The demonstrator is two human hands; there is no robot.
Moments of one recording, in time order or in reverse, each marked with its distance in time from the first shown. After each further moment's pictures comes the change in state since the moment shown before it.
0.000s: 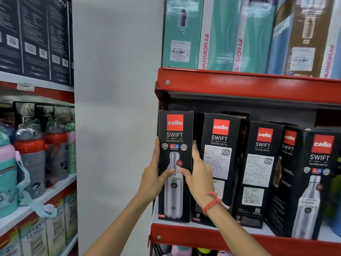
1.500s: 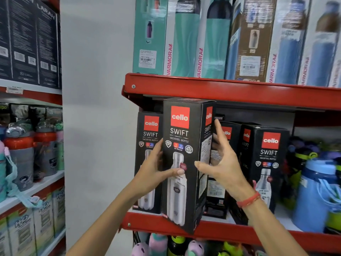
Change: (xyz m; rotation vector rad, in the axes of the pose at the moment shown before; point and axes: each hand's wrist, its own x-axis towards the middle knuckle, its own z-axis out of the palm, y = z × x) left_hand -0.026 0.094 0.056 -0.047 -0.160 0.007; right_hand -0.011 0.036 -0.161 0.492 -0.097 -0.151
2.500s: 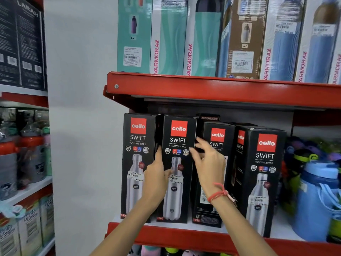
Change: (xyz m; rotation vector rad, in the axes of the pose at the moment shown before) left_hand 0.042 -0.030 0.066 0.407 0.317 -0.129; right_hand 0.033 0.054 0.016 -0.621 0.408 -0.002
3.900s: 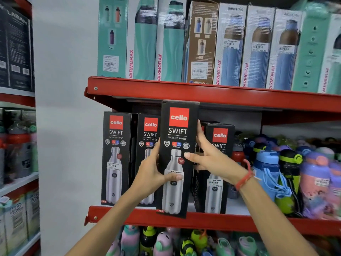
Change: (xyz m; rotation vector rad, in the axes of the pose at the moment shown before) left_hand -0.060 0.066 0.002 -0.323 -0.240 0.254; right_hand 0.009 0.015 -0.155 0.441 -0.856 0.067
